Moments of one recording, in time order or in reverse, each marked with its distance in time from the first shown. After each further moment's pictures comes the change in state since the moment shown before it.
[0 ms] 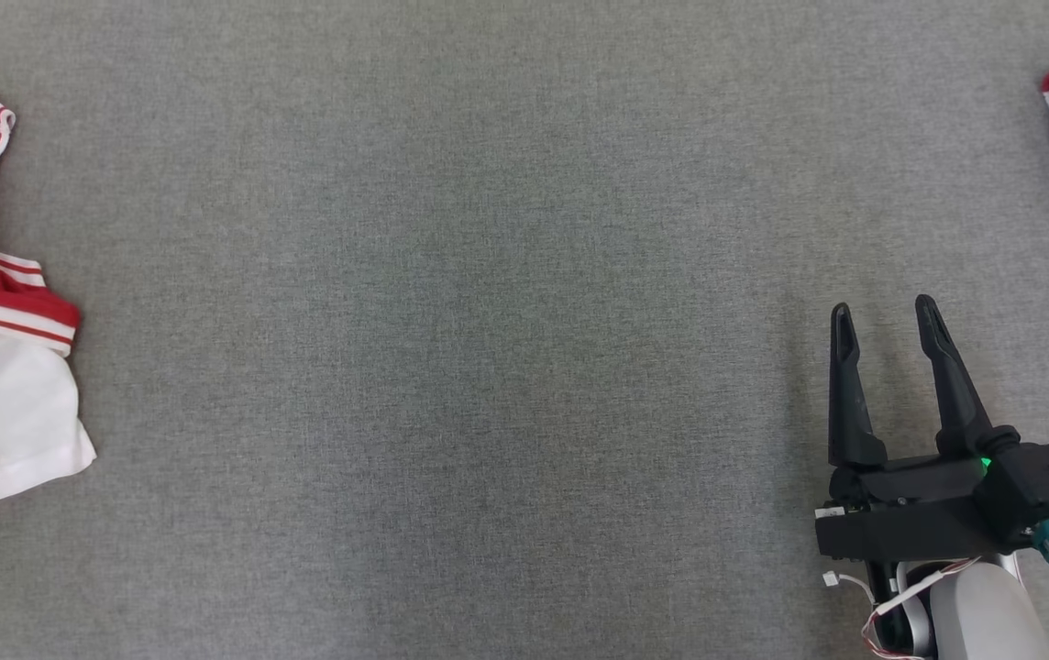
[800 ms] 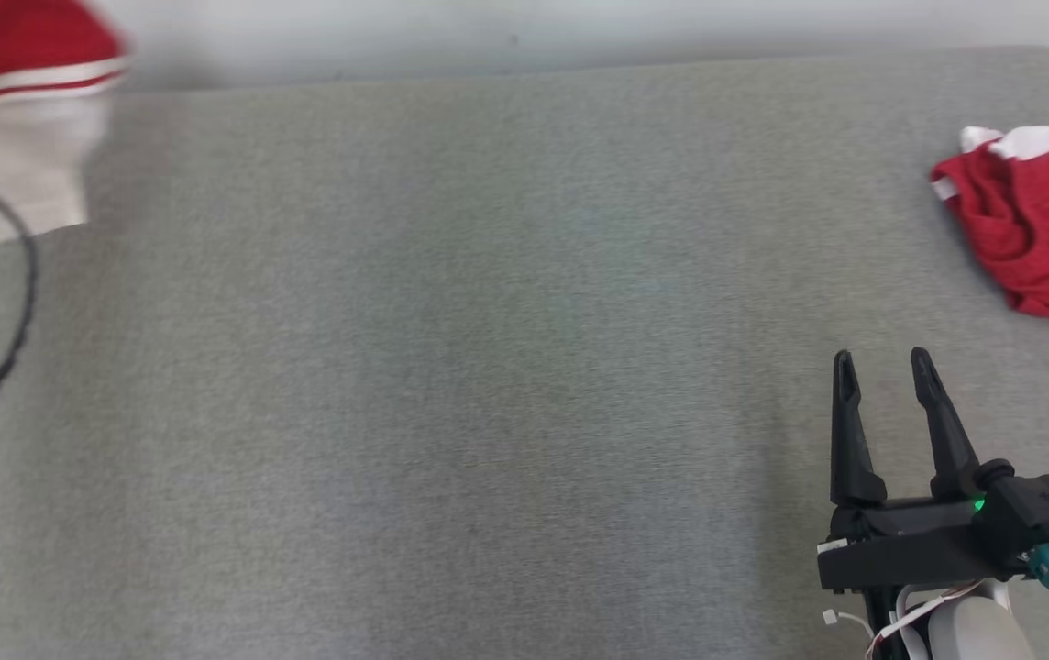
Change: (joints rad) left arm -0.129 -0.083 -0.126 -0.402 0.011 -0.025 -0.440; right arm 0.042 0.014 -0.027 0.067 0.053 0.000 0.000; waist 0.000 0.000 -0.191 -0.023
